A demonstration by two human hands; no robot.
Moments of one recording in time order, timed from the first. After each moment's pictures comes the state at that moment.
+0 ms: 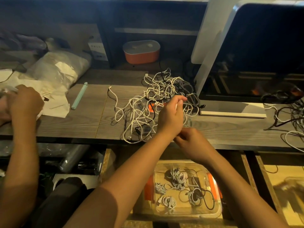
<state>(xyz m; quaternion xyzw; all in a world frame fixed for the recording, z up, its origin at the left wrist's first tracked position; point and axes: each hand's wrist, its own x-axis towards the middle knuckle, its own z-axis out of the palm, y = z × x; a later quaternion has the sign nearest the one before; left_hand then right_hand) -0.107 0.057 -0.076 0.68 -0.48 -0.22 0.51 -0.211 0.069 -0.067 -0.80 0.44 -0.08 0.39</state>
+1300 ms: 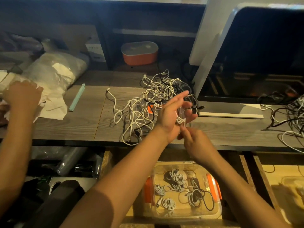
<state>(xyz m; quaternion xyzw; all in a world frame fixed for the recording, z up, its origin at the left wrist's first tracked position) -0.100 0.063 -0.049 0.36 -0.20 -0.65 0.64 -0.215 0.075 -0.060 -0.77 0.50 -0.12 0.38</state>
